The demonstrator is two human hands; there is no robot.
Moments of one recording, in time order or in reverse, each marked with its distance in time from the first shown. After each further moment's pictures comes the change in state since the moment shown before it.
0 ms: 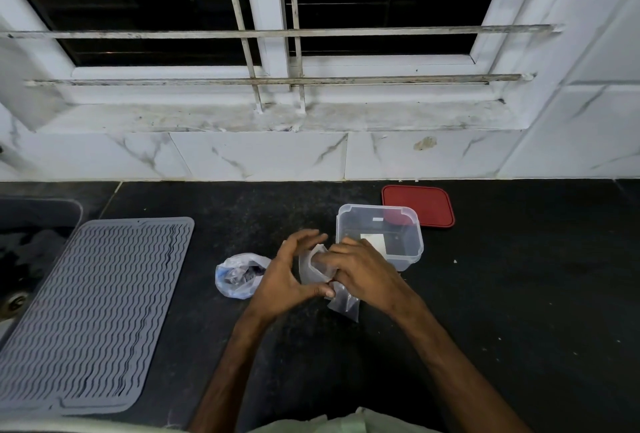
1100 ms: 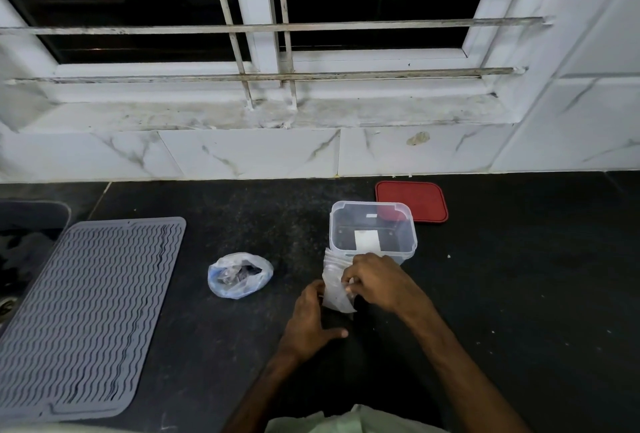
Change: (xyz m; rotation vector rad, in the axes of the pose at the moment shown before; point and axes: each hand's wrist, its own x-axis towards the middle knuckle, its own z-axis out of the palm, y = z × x) left_hand -0.037 -0.069 0.079 0.304 -0.078 -0.375; right_hand -0.023 0.042 0.019 -0.087 -0.200 0.233
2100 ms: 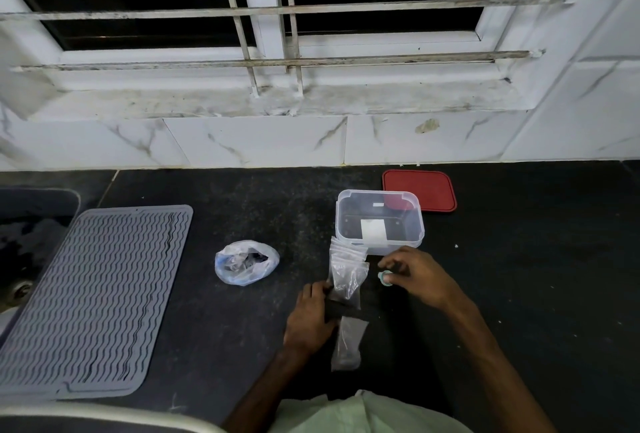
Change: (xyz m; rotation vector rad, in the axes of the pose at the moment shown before) left_hand -0.010 -0.003 0.007 0.260 0.051 -0.021; right_hand -0.035 0.060 0.021 0.504 0.134 0.182
